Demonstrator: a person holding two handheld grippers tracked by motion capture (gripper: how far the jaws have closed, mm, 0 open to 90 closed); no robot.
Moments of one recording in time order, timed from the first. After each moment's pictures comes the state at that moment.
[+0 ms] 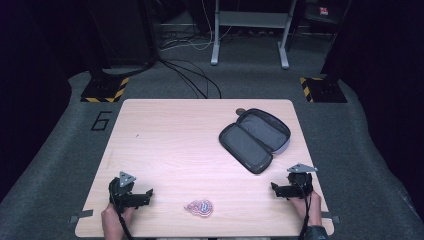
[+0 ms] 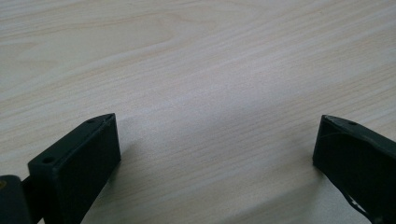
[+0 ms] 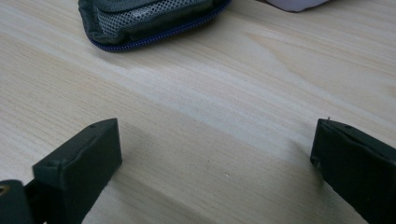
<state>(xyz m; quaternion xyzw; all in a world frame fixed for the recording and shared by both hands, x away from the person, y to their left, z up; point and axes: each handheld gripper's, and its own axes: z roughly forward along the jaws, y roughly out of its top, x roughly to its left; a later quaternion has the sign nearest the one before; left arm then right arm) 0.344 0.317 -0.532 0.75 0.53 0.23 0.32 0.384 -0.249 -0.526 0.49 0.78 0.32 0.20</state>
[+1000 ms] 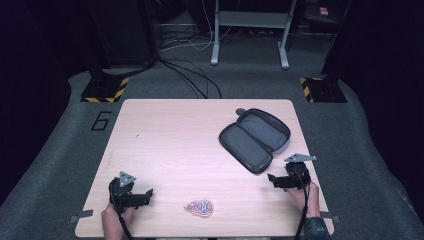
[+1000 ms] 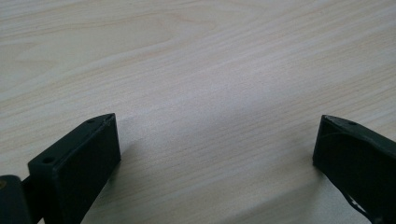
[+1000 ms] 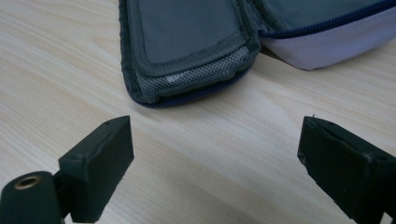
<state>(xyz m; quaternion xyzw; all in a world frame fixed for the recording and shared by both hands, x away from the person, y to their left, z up) 0.344 0.317 -0.532 0.75 0.53 0.23 0.32 0.401 -0.234 -0.491 0.48 0.79 0.34 0.18</state>
